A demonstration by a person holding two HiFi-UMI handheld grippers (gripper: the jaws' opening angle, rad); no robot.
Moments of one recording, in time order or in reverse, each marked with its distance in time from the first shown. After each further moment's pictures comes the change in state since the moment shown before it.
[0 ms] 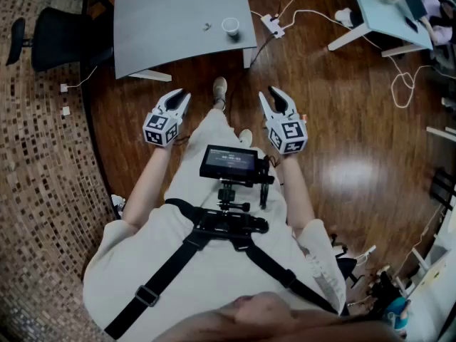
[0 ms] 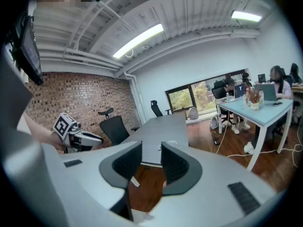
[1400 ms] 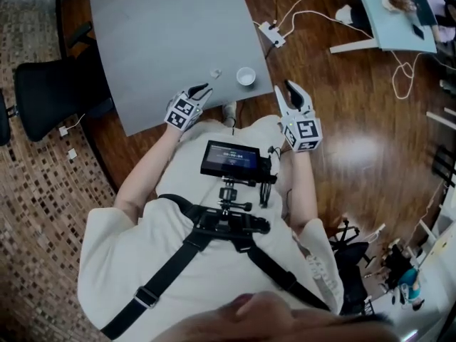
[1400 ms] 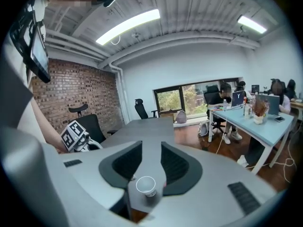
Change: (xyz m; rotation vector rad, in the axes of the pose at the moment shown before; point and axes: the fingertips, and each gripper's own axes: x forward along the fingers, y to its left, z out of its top) left arm 0.262 0.155 0.050 0.264 0.302 -0.326; right arm 0.210 -0.145 0.092 -0.006 0.020 -0.171
